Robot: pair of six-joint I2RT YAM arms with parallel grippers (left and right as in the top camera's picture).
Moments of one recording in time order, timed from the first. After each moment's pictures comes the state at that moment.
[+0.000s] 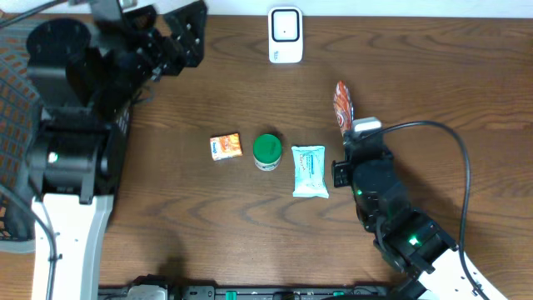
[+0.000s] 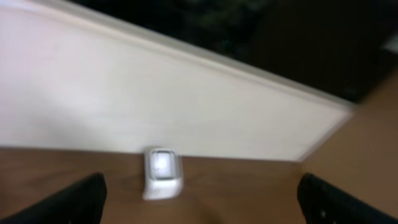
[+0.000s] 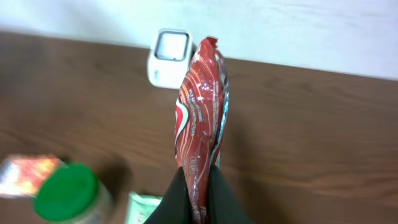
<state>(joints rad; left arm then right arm) -0.08 1.24 1.54 -0.47 0.30 -0.41 0.66 0.93 0.66 -0.13 0.47 0.21</state>
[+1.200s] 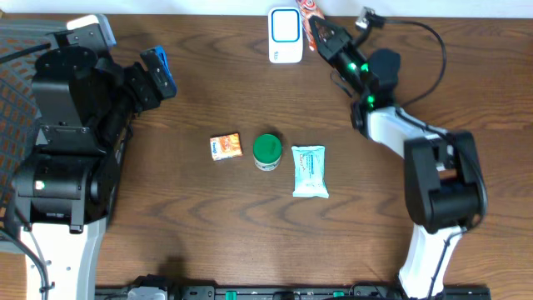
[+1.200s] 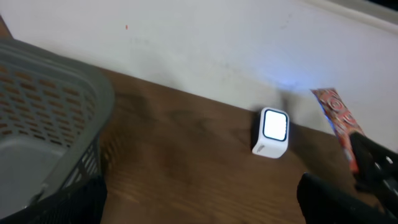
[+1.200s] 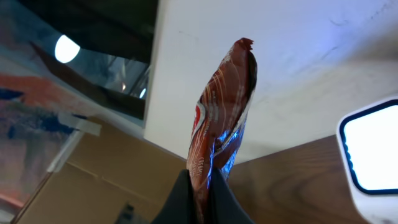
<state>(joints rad) -0.08 1.18 1.54 -0.82 -0.06 -0.33 0.21 2.09 1.25 1.03 -0.48 1.18</state>
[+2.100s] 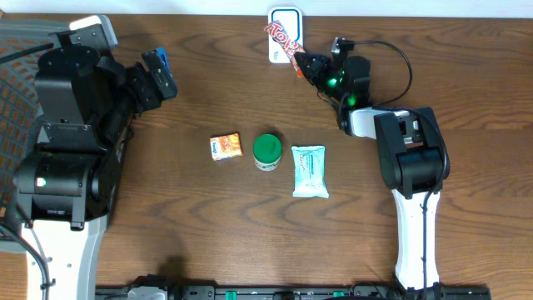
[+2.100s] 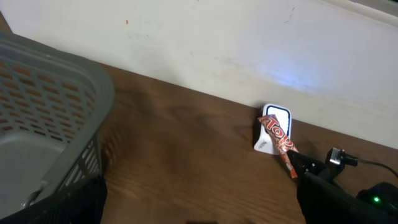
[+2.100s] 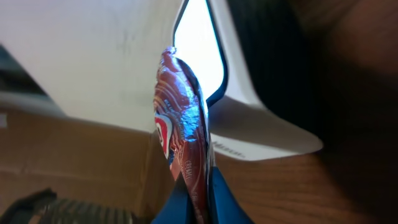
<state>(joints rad) -0.08 1.18 1.54 -0.83 -0.06 -0.33 0.21 2.43 1.39 0.88 -0.55 1.13</state>
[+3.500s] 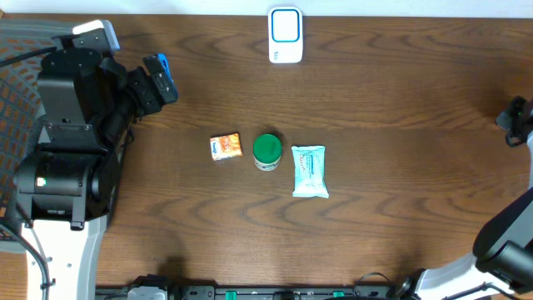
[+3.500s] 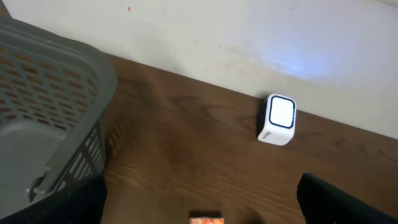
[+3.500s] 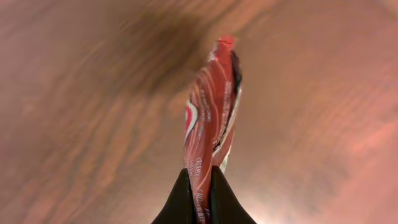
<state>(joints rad) -0.08 1.18 1.54 -0.87 -0.06 -0.33 -0.57 1.81 1.39 -0.58 0.09 0.17</state>
